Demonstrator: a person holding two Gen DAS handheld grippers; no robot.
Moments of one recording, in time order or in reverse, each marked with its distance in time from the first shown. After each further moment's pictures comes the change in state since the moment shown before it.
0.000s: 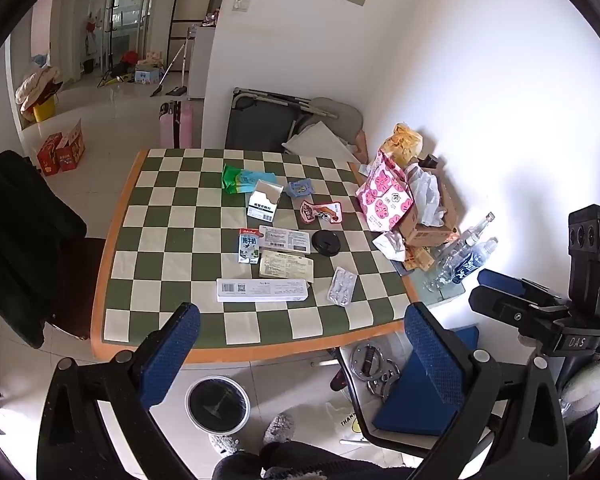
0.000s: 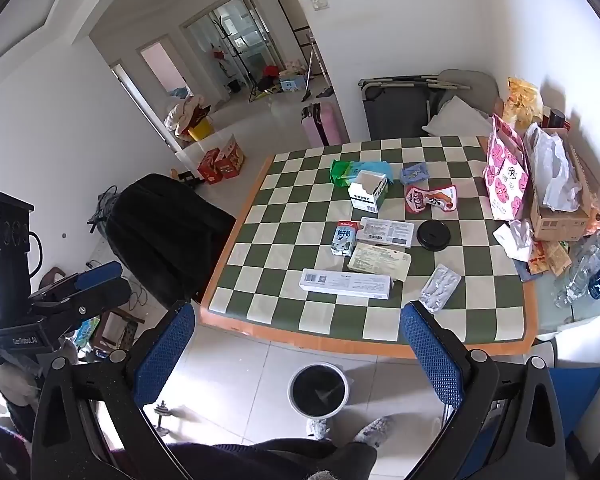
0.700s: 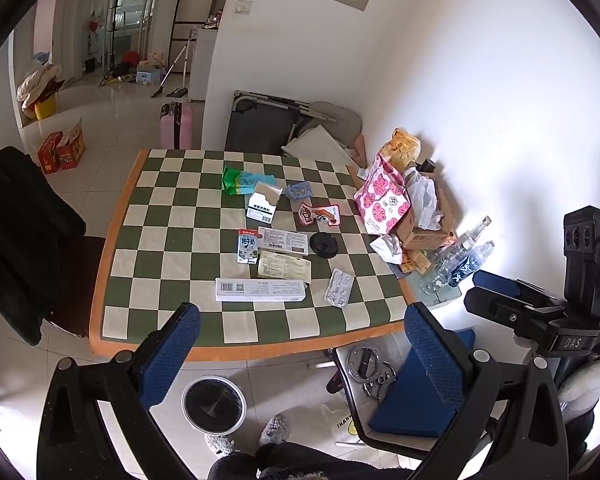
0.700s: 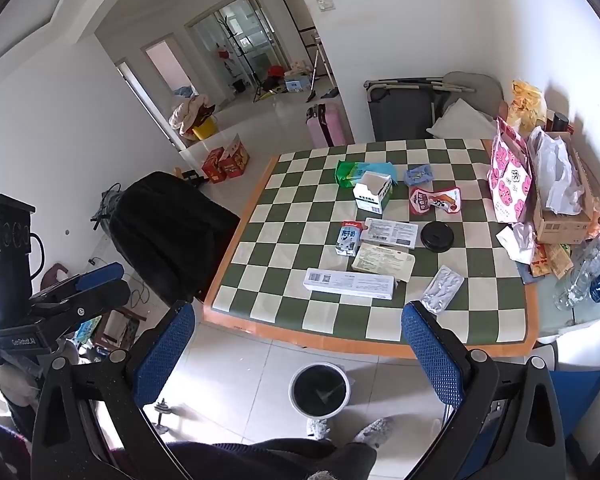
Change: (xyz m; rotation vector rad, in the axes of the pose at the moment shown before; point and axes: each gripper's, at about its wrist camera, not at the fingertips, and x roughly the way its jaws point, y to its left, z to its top) left arm 0.000 0.002 0.001 -0.011 0.005 -0.011; right arm -0.002 -0.001 -0.004 -0.002 0.002 0.011
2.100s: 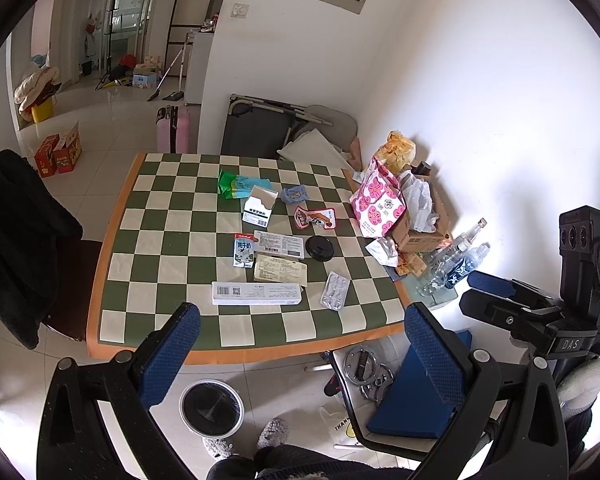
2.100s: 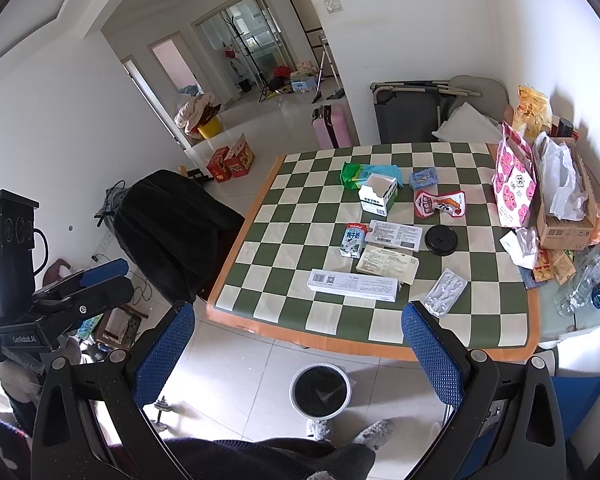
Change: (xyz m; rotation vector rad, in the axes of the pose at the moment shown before) left arm -0.011 -0.014 0.012 -0.003 -0.010 -0.011; right arm 0.001 -0.003 0.003 -0.008 -0.004 0.003
